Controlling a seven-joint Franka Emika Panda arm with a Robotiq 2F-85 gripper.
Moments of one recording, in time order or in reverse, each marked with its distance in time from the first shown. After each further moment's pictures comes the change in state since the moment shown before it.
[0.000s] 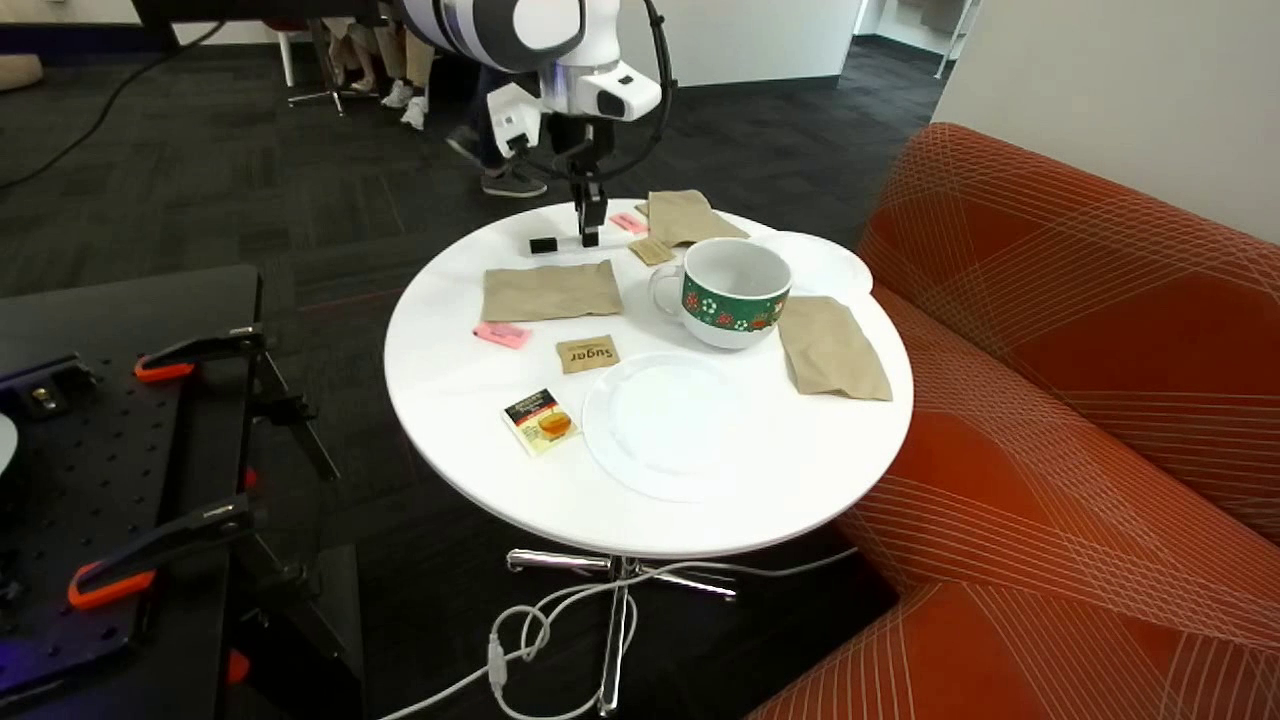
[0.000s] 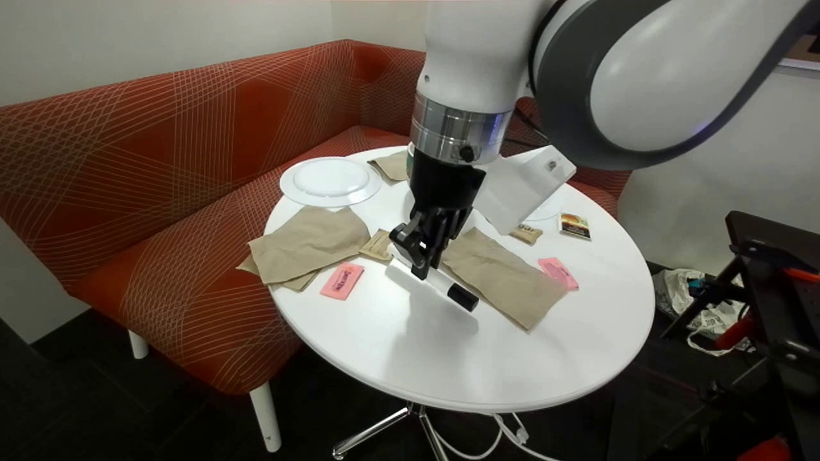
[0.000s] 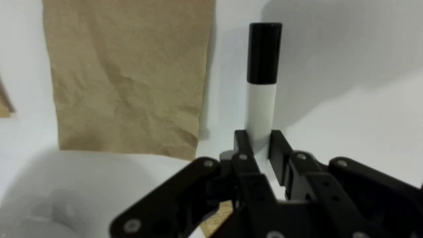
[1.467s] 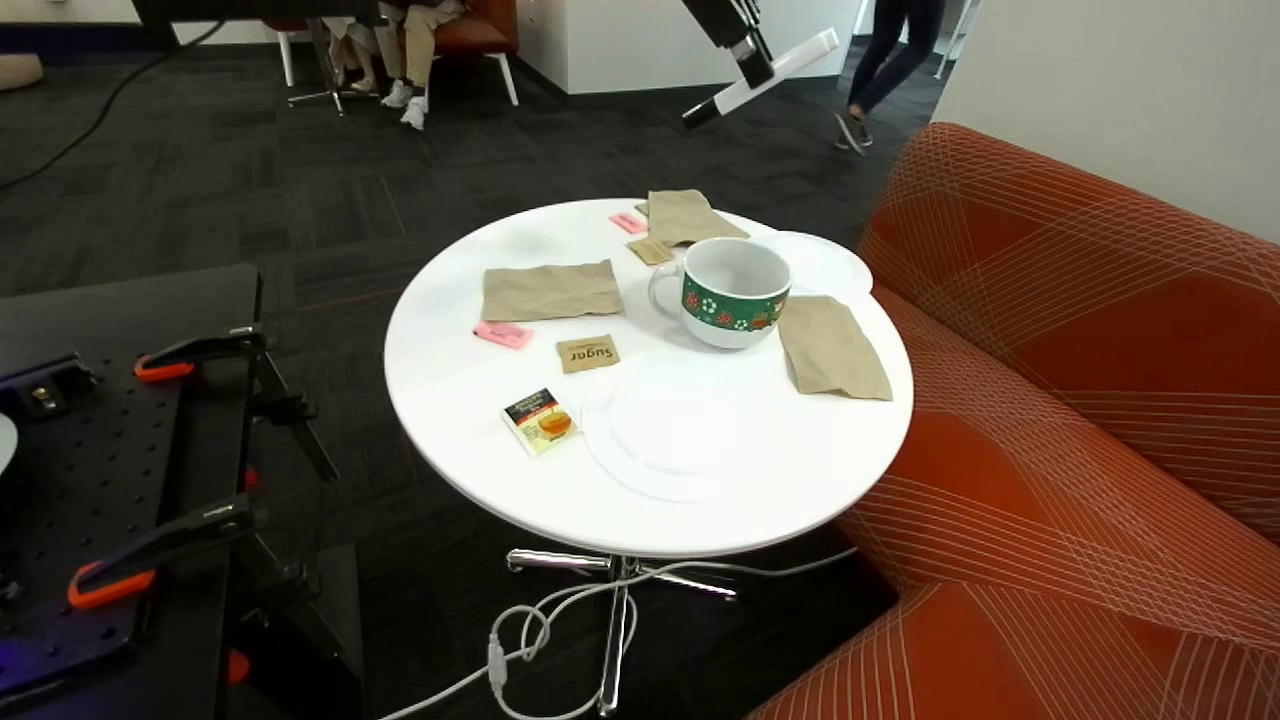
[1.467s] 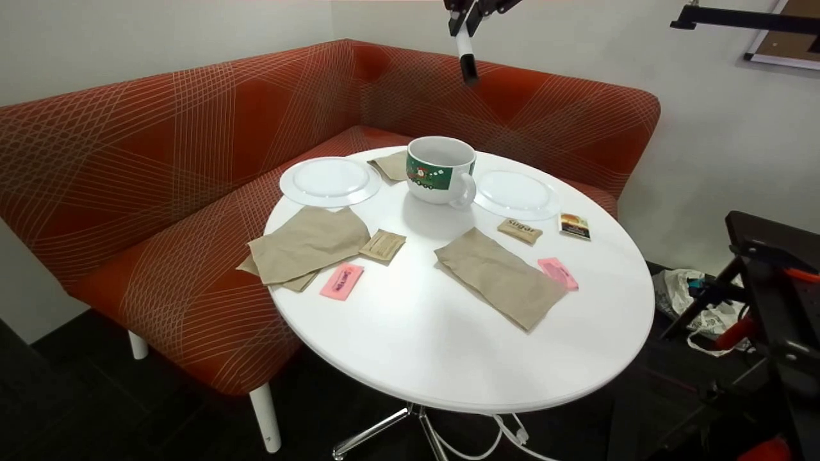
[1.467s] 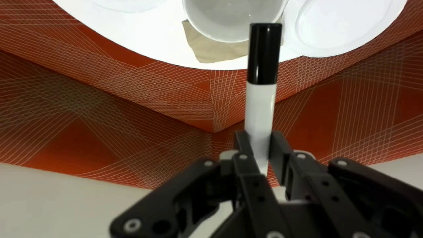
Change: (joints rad) arm 0.013 -0.433 -0.231 -0.101 -0.927 -0.131 1.100
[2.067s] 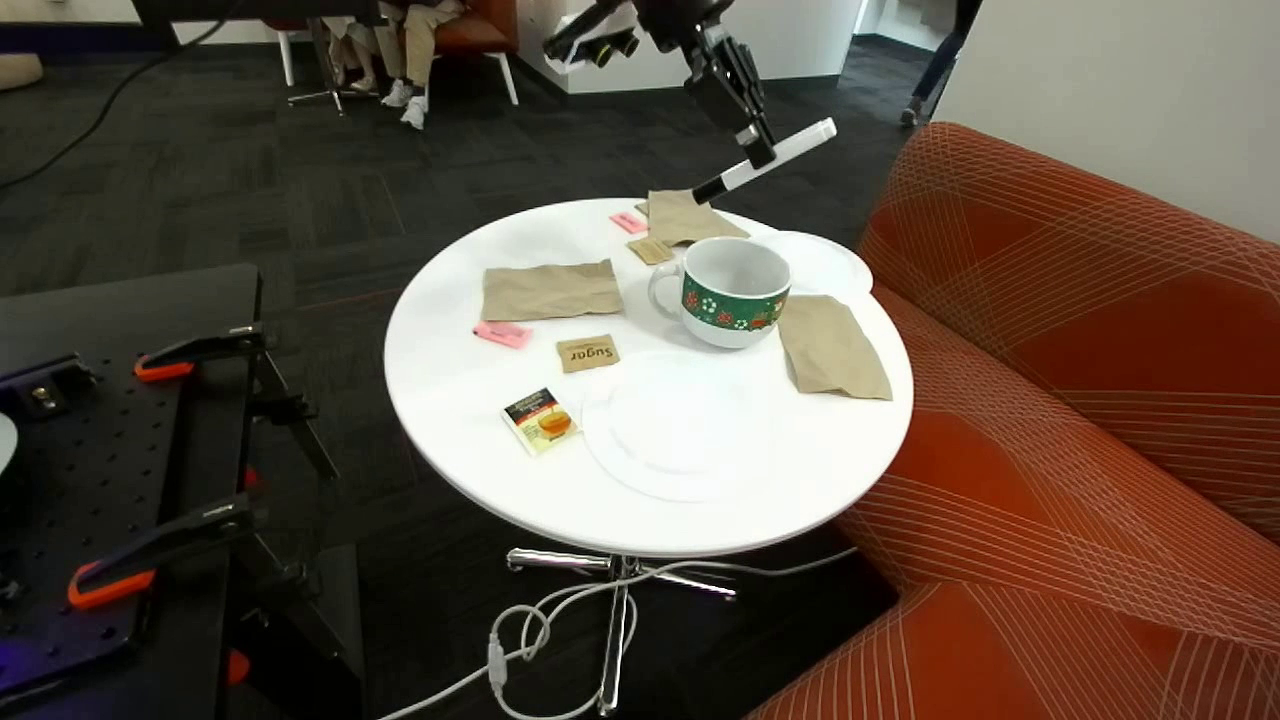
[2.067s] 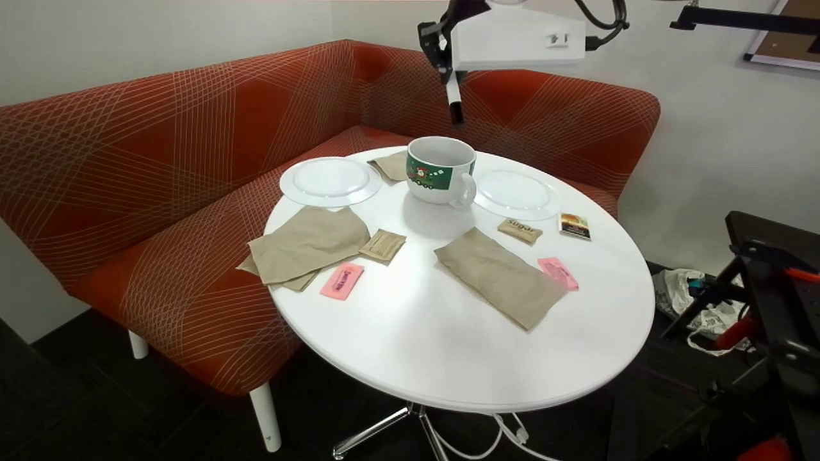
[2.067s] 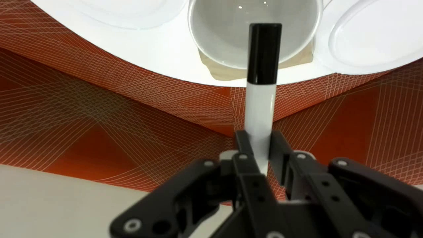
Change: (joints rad) arm -0.114 0.173 0.118 0.088 -0.125 -0.056 0.164
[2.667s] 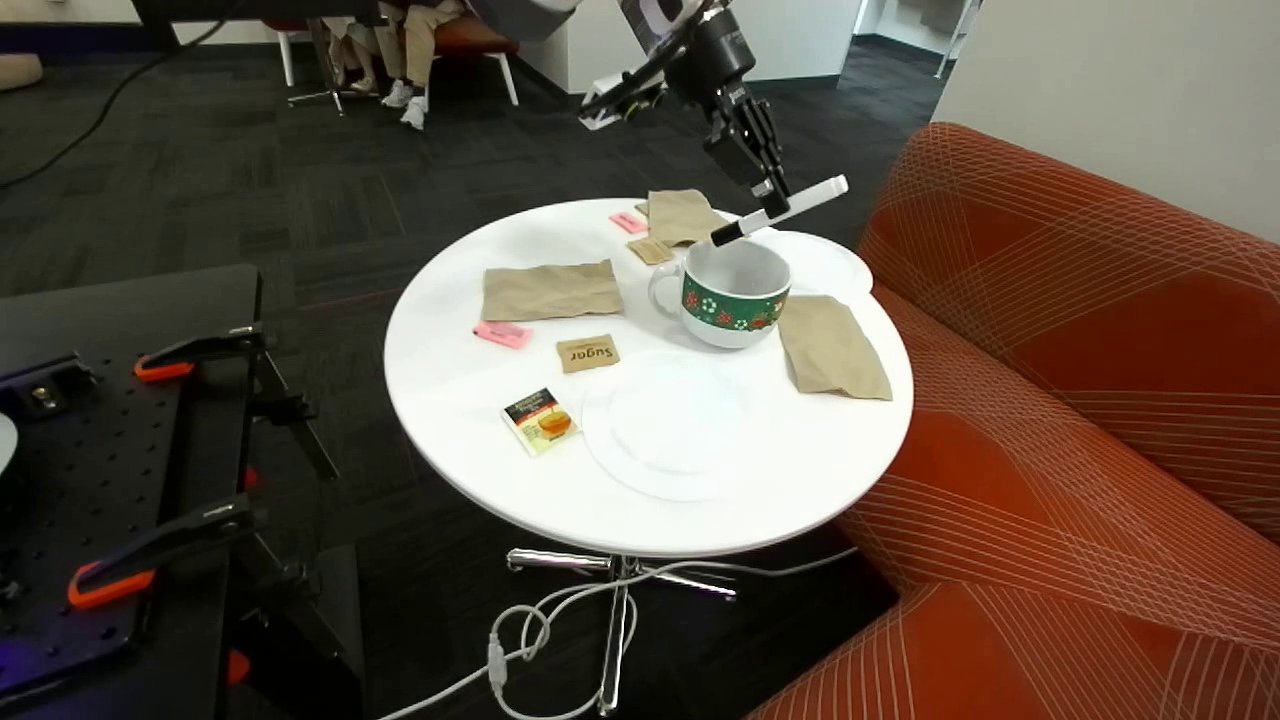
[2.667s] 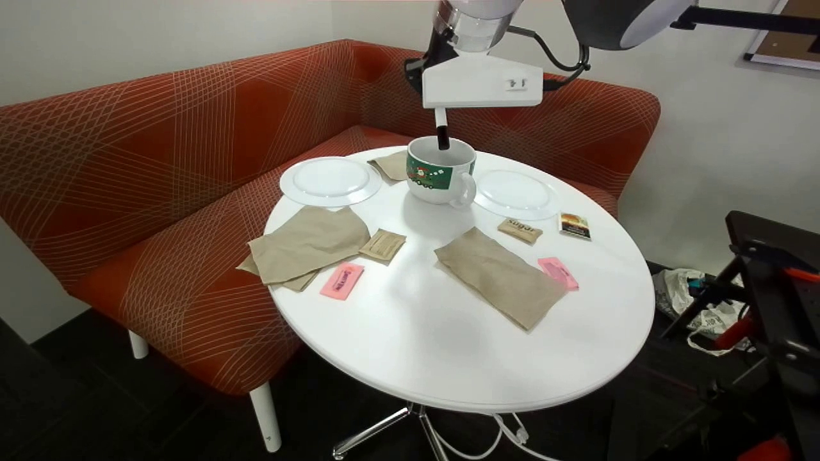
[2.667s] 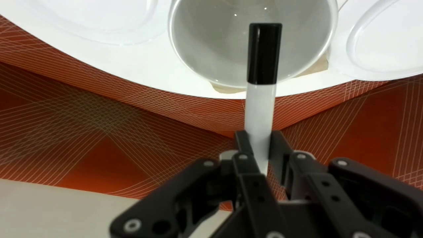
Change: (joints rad) arm -0.027 0.146 0.008 0.115 -0.005 -0.018 0.074
